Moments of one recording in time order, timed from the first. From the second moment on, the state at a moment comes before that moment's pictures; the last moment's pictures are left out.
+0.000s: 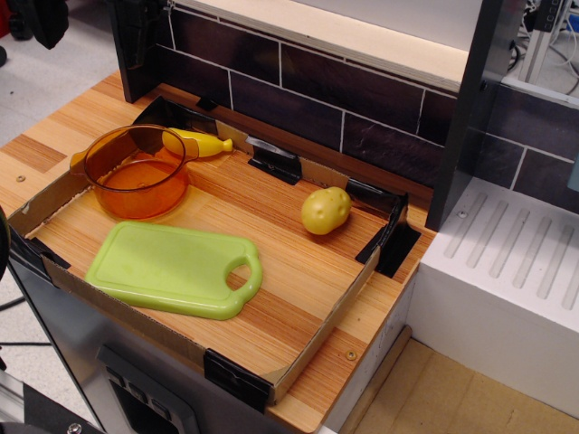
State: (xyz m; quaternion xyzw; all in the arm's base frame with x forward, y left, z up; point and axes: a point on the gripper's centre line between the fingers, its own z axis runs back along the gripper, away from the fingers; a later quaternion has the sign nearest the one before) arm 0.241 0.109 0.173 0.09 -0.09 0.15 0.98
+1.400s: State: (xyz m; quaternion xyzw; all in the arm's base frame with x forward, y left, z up) arm 0.315 0.021 0.081 0.02 -0.03 -0.05 1.00
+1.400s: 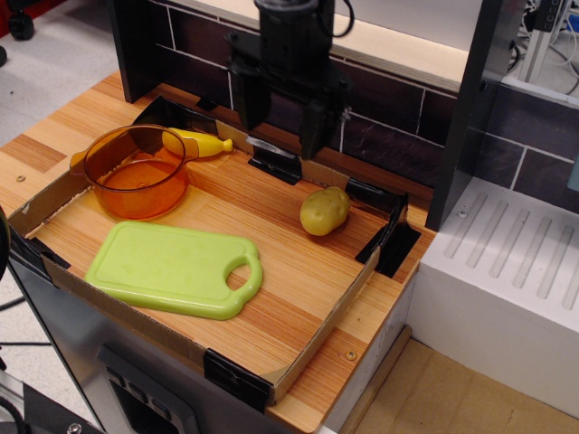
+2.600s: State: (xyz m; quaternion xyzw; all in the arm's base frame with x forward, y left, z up) arm 0.321 -0.017 0.007 0.03 -0.02 -0.07 1.00
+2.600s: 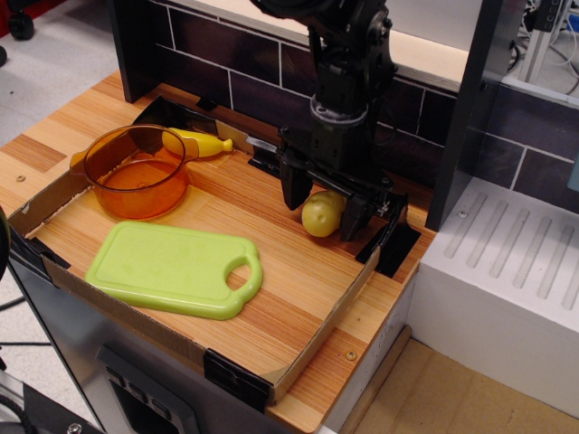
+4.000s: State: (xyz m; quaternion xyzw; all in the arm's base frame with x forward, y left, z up) arm 0.296 0.096 0.111 0.05 -0.05 -0.01 1.00
